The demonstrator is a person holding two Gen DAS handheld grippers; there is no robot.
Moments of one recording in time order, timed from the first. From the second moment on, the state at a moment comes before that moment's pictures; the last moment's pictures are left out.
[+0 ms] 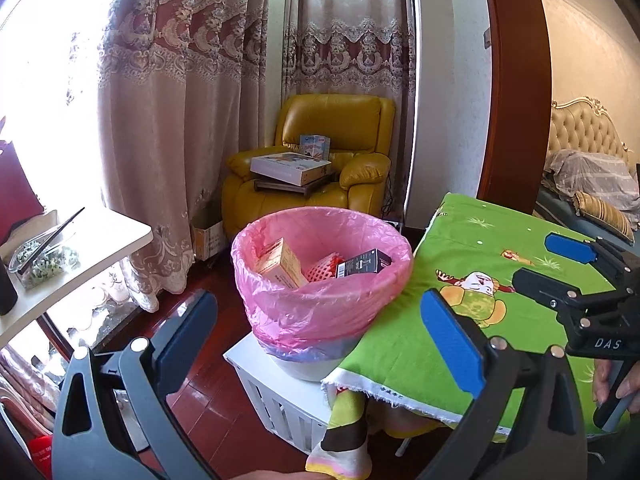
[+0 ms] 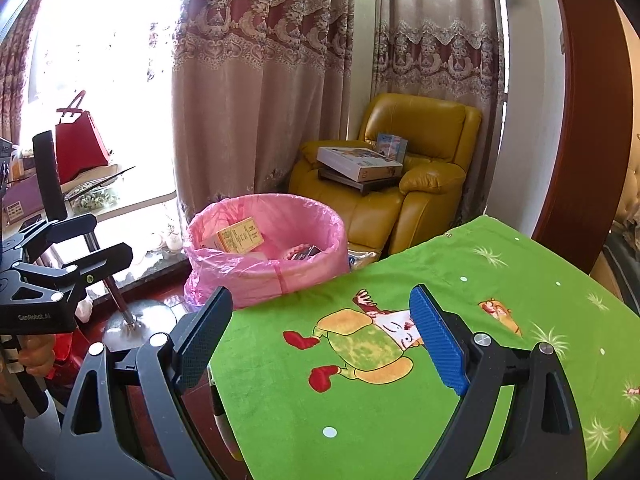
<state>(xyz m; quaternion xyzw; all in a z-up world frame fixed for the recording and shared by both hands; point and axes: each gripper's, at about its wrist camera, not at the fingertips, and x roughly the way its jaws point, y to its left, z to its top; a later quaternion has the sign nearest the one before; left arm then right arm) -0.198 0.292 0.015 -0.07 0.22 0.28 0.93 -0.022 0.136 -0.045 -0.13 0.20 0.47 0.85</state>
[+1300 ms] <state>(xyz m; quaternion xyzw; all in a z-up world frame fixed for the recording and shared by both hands) -0.201 0.294 0.012 -0.07 0.22 0.29 0.93 -0.026 0.140 -0.045 -0.14 0.20 0.49 0.84</state>
